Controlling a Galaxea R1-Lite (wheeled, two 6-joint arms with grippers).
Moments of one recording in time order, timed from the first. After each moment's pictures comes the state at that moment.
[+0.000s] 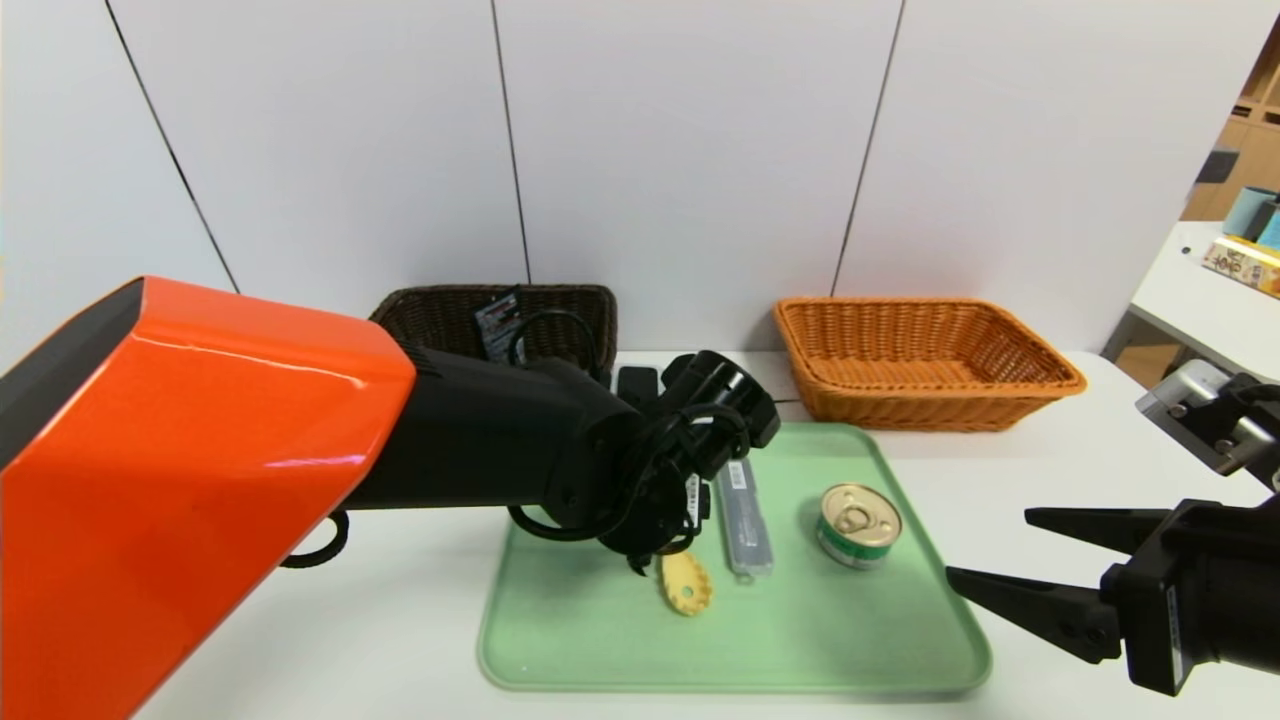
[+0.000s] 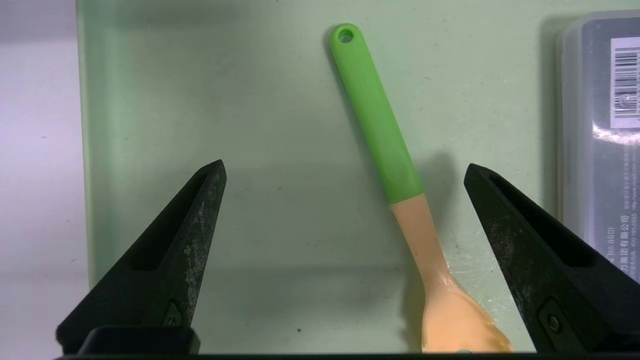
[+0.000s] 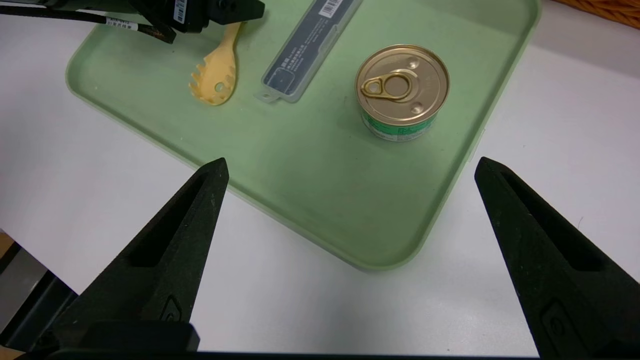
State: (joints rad) left arm -0.88 2.13 -1.56 0.40 0.54 -0.68; right arm 0.42 1.14 -0.60 0.00 0.16 0.04
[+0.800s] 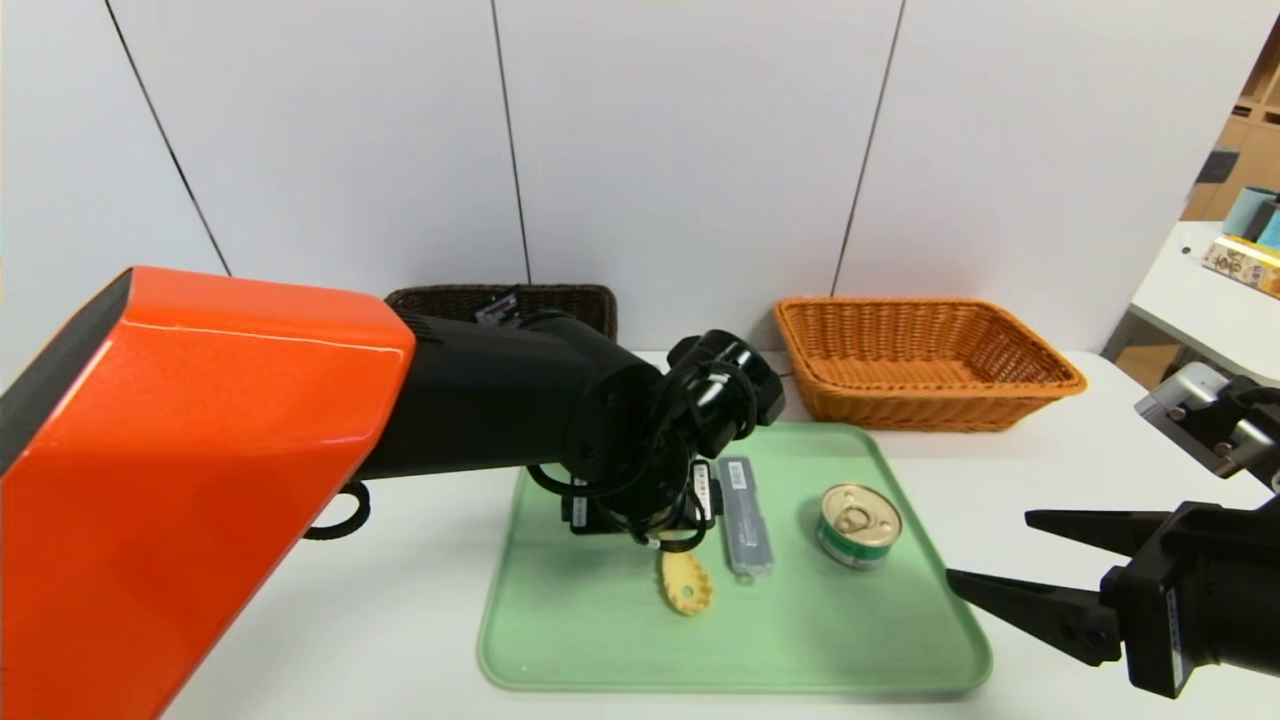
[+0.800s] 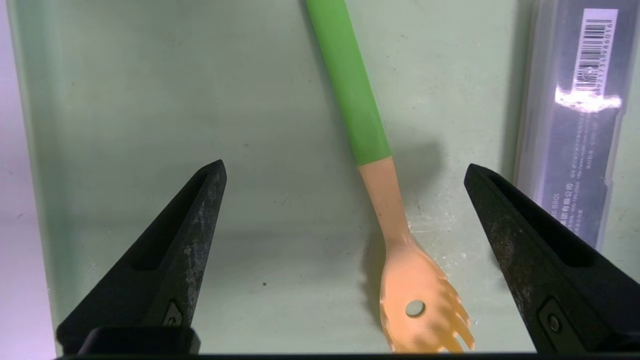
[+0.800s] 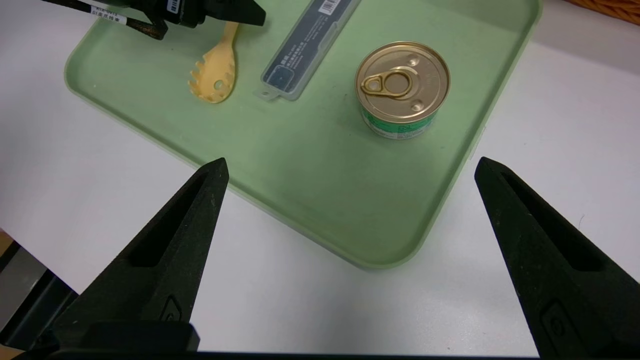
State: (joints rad) left arm -0.87 2.17 -1.72 0.61 0.40 -0.79; right arm 0.42 1.14 -0.60 0.00 0.16 0.04
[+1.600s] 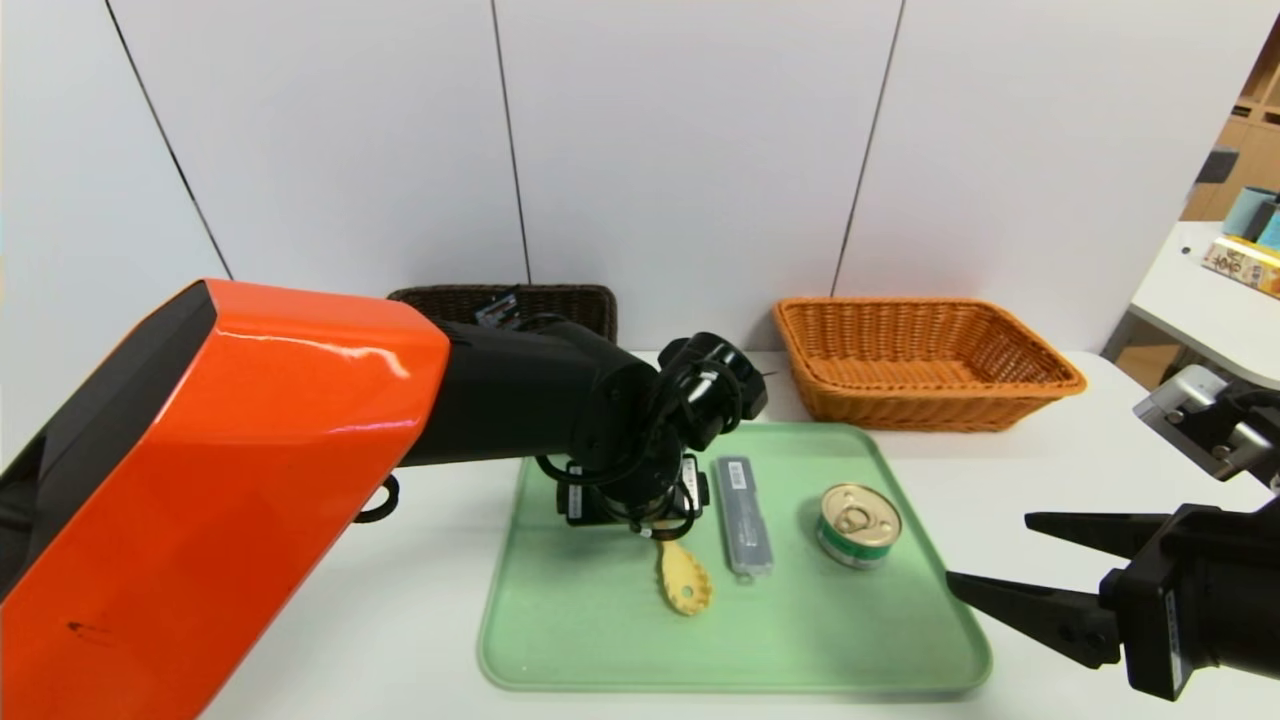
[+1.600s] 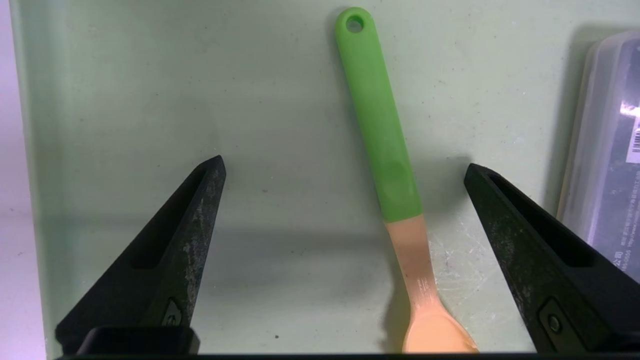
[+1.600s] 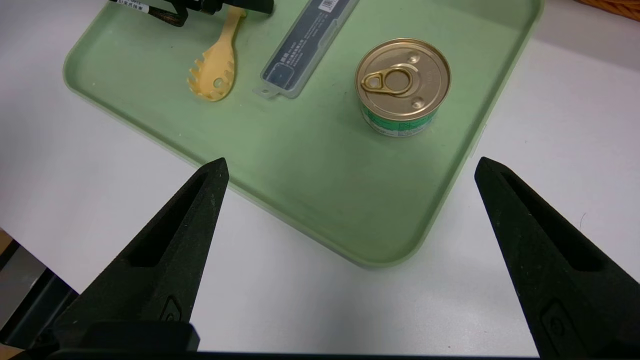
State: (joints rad) left arm -0.83 2.22 -1.75 0.61 0.40 -0.79; right arm 0.42 1.14 -0.59 0.00 0.16 0.04
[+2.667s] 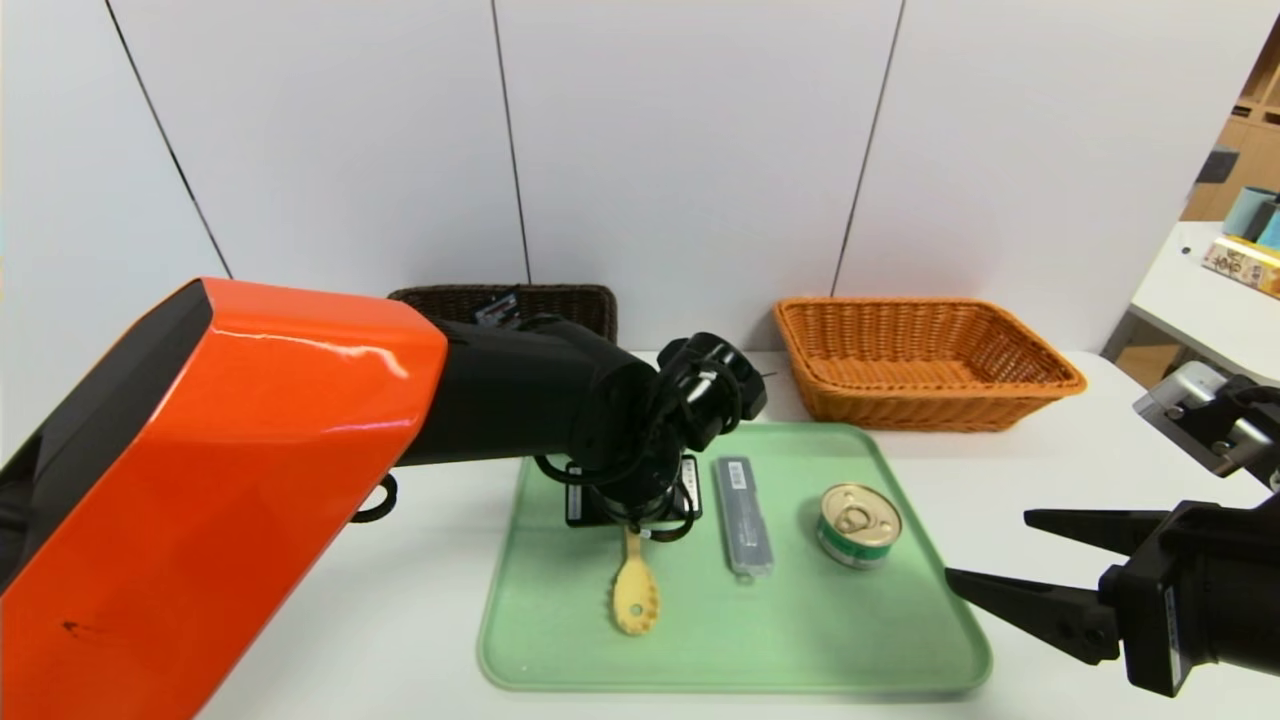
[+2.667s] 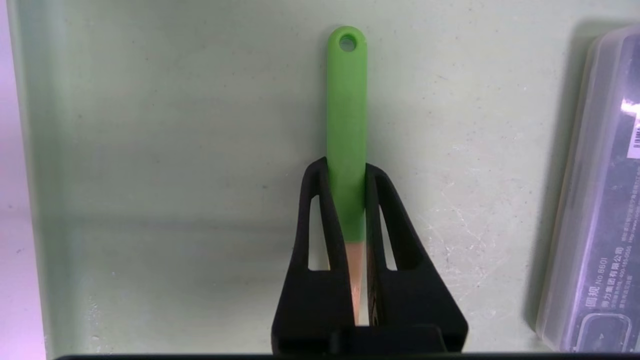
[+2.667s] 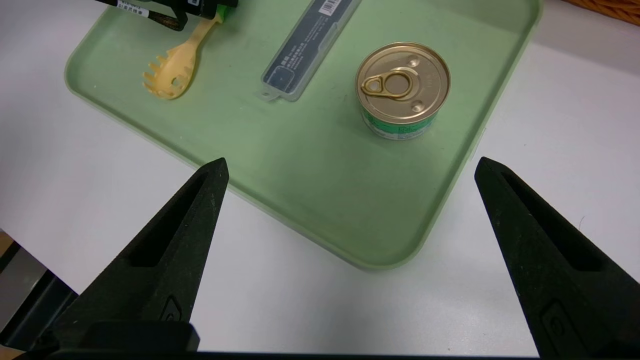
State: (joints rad) left arm -0.83 2.21 -1.75 0.61 0.40 -0.79; right arm 0.42 1.14 -0.60 0.00 0.16 0.04
